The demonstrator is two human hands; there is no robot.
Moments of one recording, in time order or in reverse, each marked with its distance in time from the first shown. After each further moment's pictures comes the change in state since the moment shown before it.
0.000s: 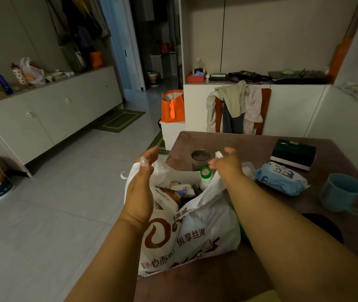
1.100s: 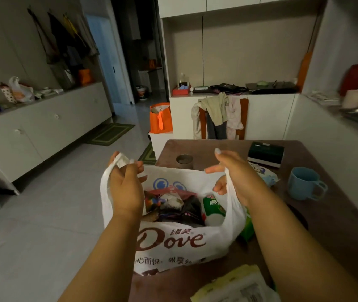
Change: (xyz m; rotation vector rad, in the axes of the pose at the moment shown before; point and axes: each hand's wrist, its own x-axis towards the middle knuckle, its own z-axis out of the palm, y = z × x) left_hand -0.046 0.046 0.016 -0.041 0.366 -0.184; right_hand -0.151 -0.020 -0.097 0.106 -0.269 -0.158
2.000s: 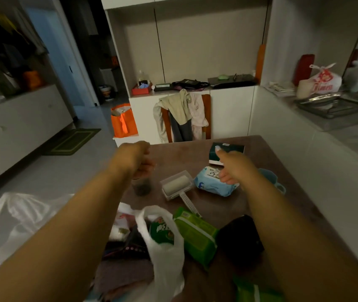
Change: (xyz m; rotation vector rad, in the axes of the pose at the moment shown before) left_hand 0.039 0.039 0.190 0.441 -0.553 -0.197; right_hand 0.126 0.024 -0.162 -0.377 0.295 0.239
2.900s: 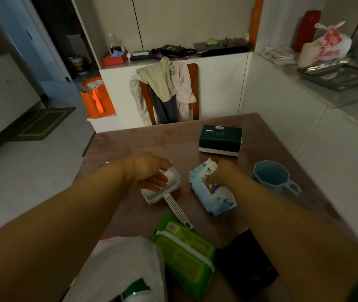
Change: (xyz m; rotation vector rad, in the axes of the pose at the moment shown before) left_hand 0.130 -0.031 0.095 0.312 -0.454 -0.276; right_hand 0.171 0.081 0.042 -0.670 -0.095 0.202
